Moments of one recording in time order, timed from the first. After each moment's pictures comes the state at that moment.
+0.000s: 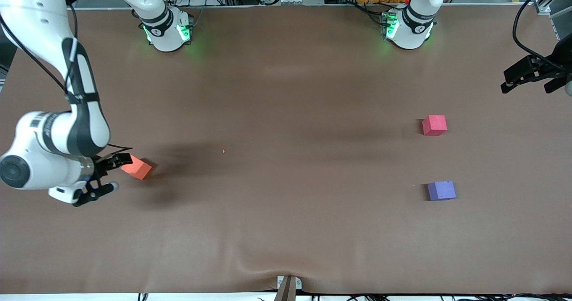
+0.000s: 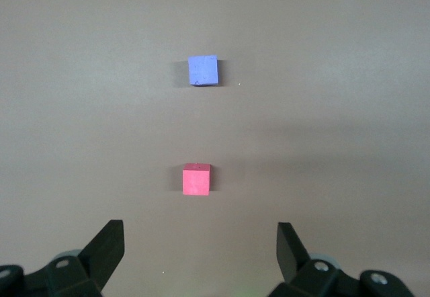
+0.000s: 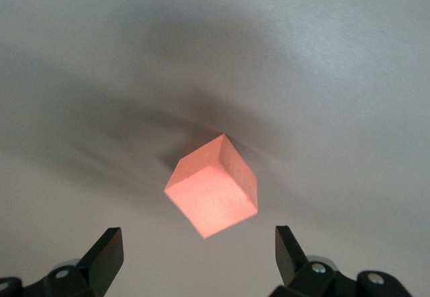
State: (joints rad) left arm -0.03 0.00 -0.01 -1.47 -0.01 1.49 -0.03; right arm 0.04 0.61 -0.11 -1.52 0.05 1.85 -0.55
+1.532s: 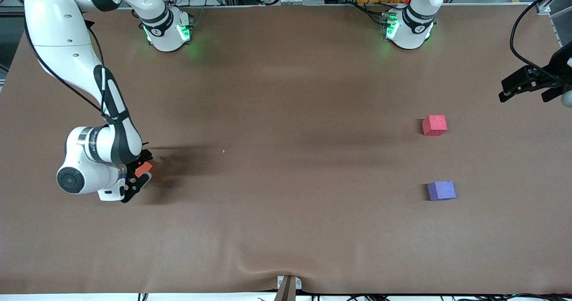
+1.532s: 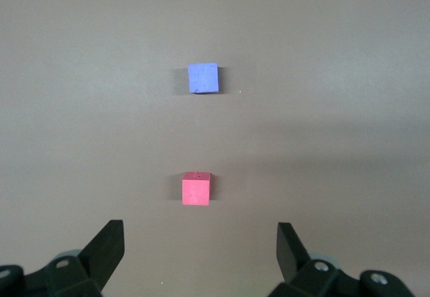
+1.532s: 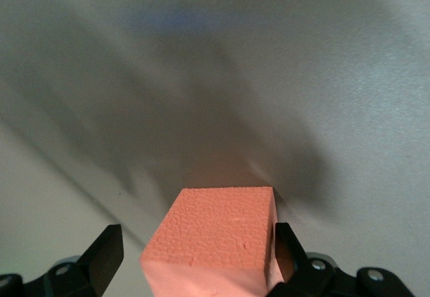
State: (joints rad) left arm -0.02 0.03 -0.01 -1.48 -0.01 1.53 -0.03; right arm 0.07 0.71 -0.10 -1.62 0.05 1.97 -0.89
